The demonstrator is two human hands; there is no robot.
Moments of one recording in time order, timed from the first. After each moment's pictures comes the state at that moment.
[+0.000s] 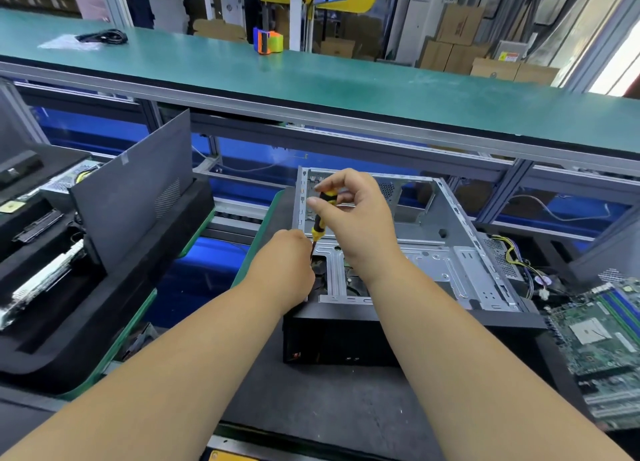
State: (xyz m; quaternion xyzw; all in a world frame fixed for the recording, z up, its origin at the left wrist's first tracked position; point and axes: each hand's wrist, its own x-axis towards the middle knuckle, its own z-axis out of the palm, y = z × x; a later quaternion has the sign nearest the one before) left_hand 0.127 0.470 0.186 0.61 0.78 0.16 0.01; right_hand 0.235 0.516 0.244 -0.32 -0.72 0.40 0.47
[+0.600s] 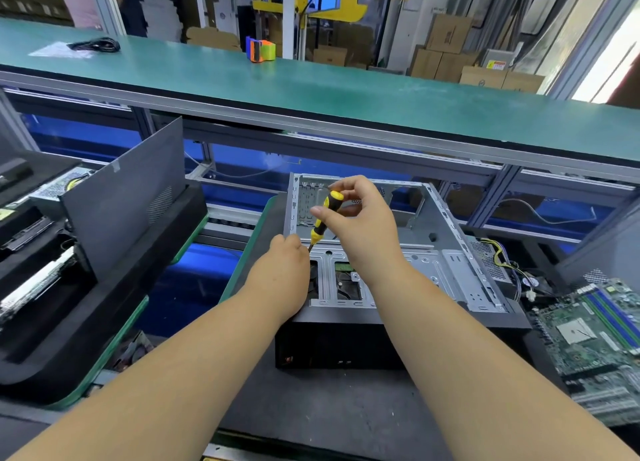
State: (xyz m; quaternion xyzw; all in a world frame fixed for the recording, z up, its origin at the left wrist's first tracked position) left_hand 0.136 0.471 0.174 0.65 0.76 0.08 0.00; right_hand 0.252 0.524 0.243 -0.38 -0.70 0.40 0.45
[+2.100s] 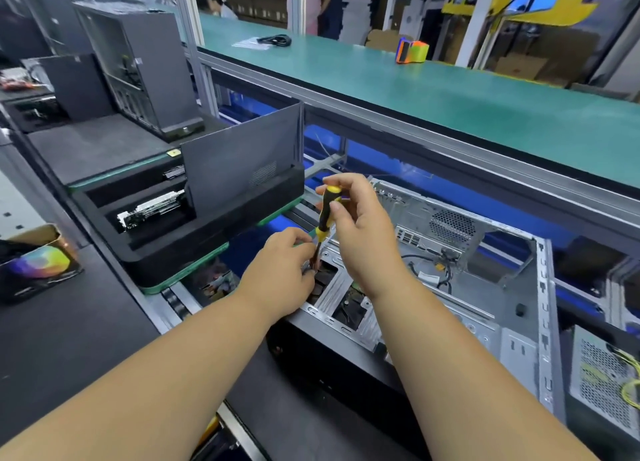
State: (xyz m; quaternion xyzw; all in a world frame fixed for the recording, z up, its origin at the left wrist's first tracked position) left_hand 0.160 0.459 0.164 0.44 0.86 0.24 -0.03; right_hand 0.246 0.576 0.226 -0.09 -0.76 0.55 0.32
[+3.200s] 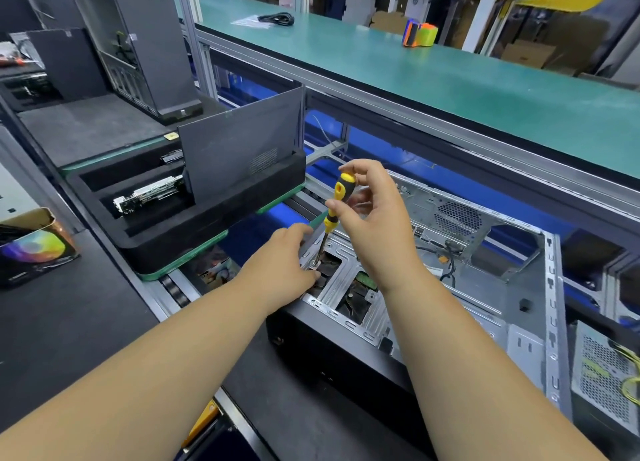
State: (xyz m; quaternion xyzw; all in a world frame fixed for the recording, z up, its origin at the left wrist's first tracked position) left_hand 0.157 0.459 0.165 0.35 0.89 0.27 0.11; right_hand 0.245 0.587 0.221 -0.11 -0.80 0.47 0.35
